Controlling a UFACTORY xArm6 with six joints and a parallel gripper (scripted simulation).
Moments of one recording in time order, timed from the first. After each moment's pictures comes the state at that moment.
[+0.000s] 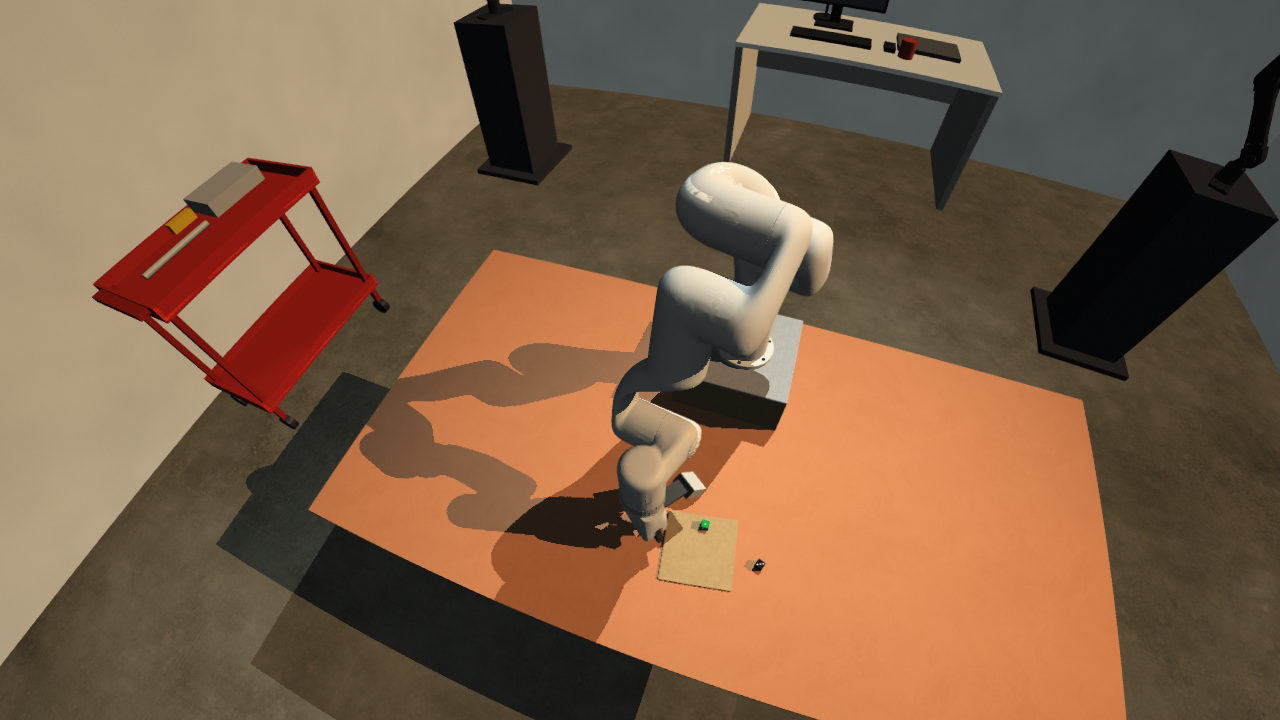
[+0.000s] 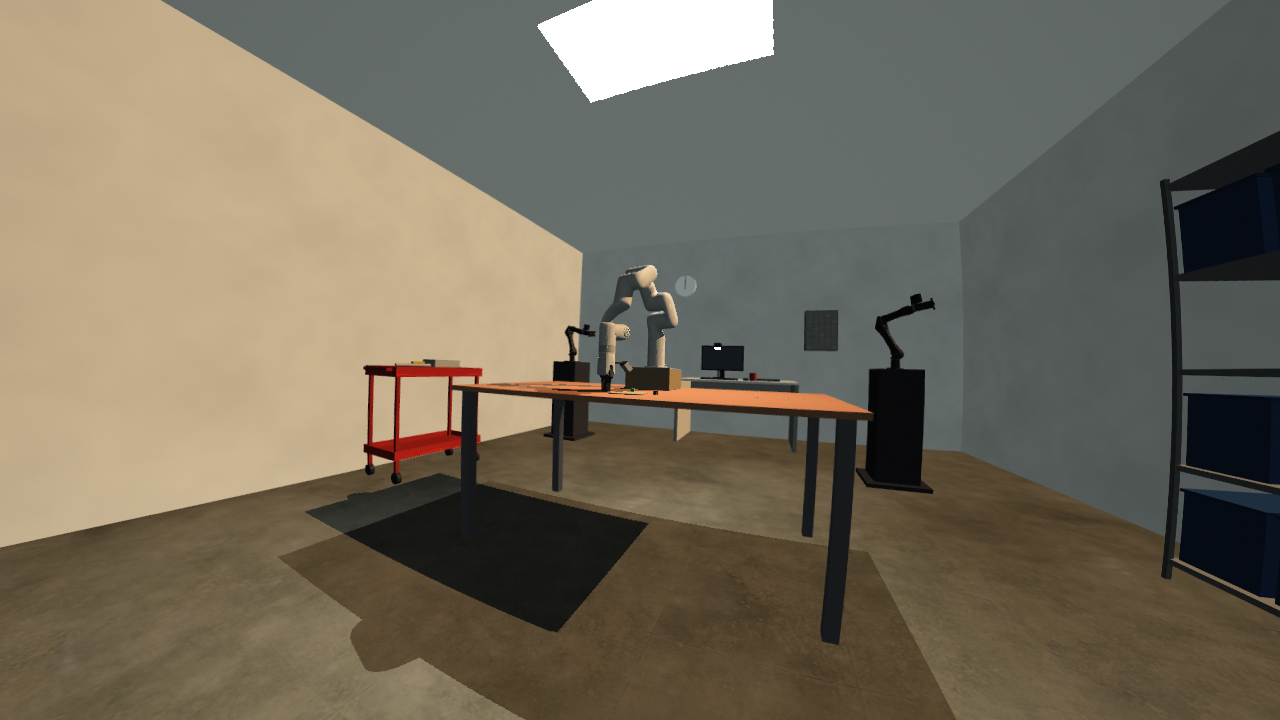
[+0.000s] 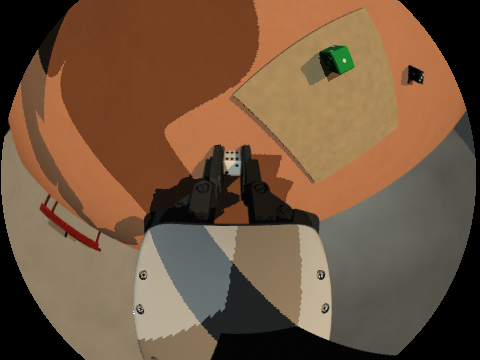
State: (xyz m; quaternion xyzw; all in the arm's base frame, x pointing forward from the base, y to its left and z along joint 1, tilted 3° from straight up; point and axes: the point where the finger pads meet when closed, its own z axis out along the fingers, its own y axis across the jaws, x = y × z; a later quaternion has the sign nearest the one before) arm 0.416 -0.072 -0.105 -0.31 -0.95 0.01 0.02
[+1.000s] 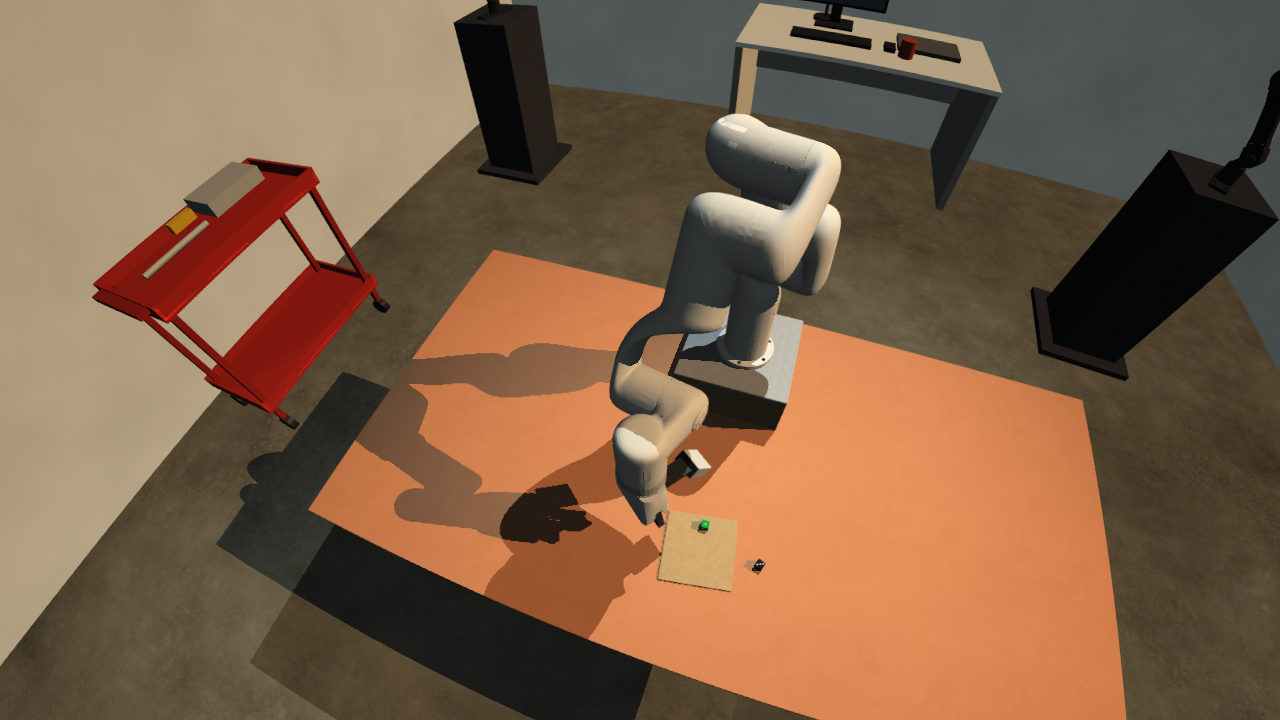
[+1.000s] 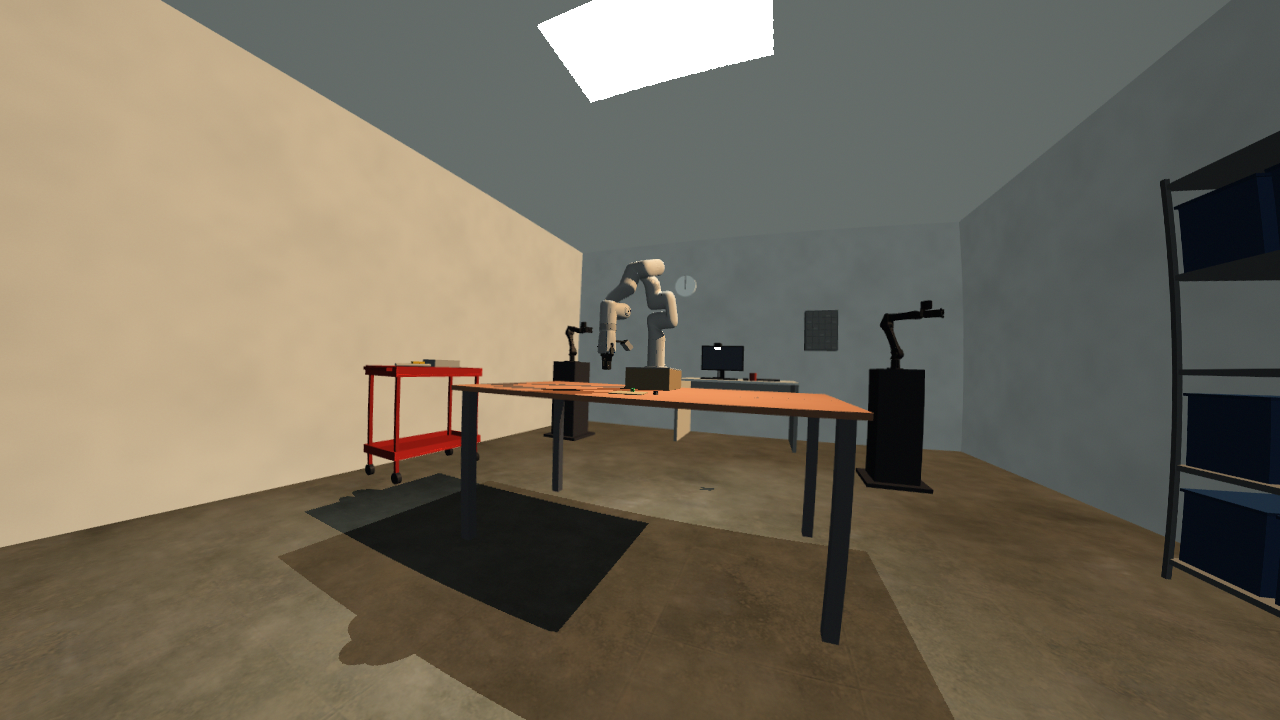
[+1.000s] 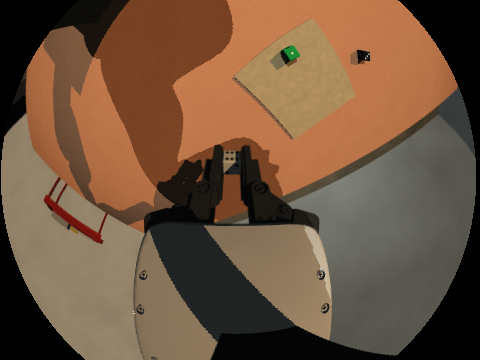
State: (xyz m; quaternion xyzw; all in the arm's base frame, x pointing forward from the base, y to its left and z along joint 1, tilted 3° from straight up) arm 0.421 -0.071 -0.008 -0.31 -0.95 0.01 0.02
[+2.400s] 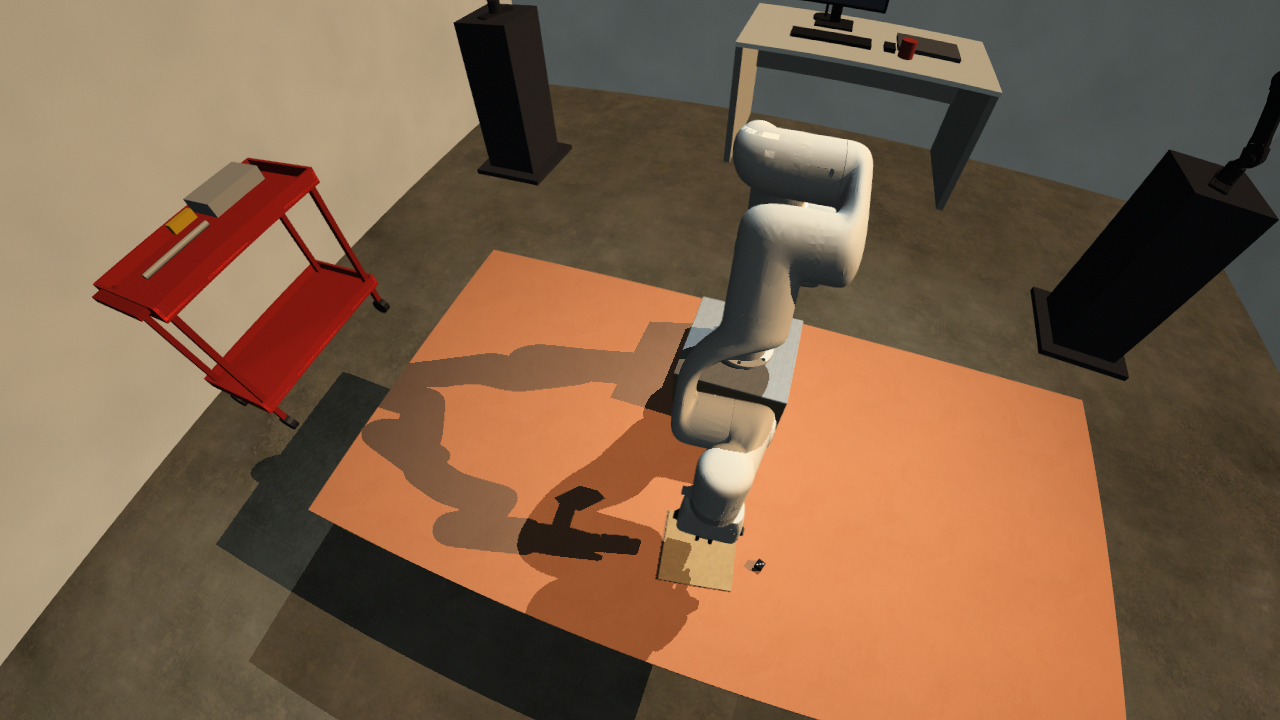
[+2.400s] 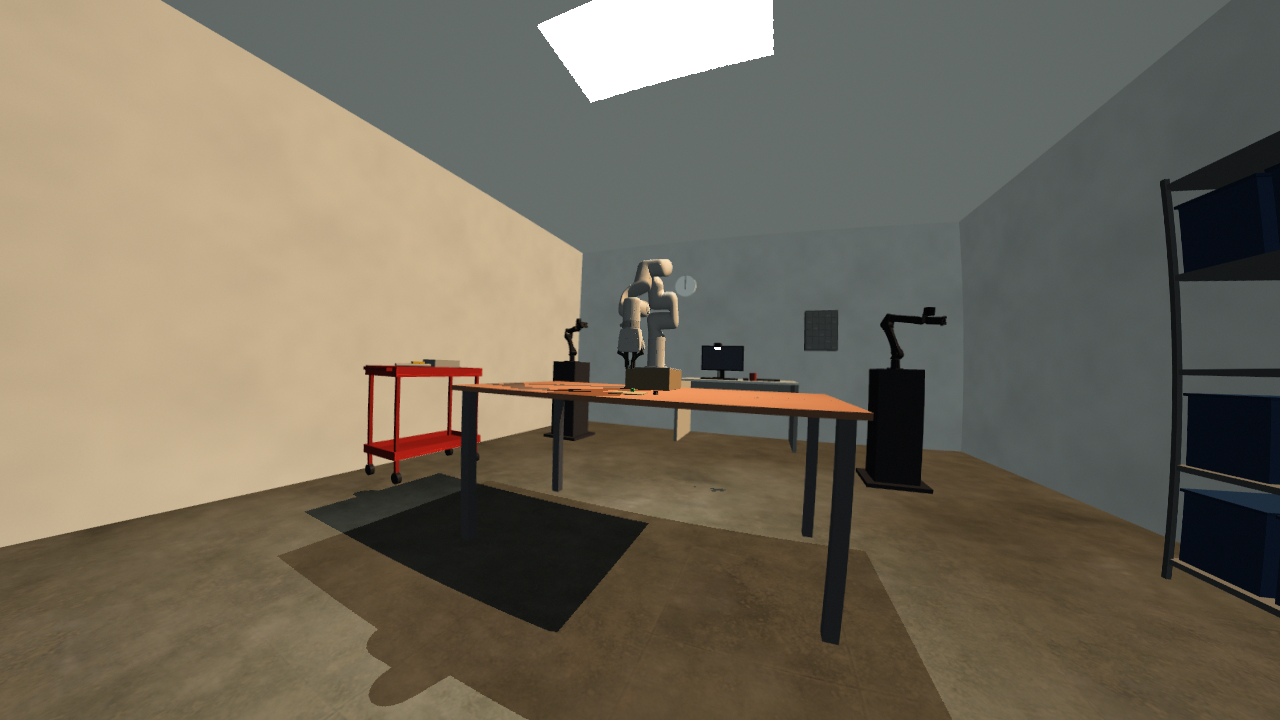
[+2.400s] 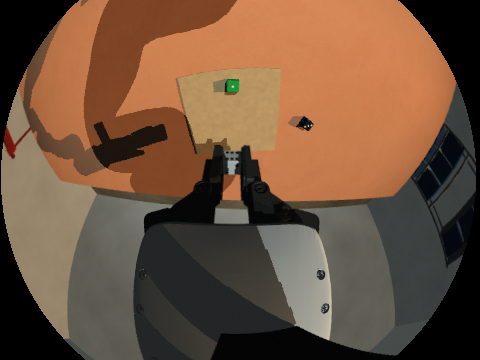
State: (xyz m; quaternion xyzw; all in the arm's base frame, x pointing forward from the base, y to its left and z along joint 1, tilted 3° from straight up) arm 0.426 0.048 -0.004 0.05 -1.00 0.01 0.02
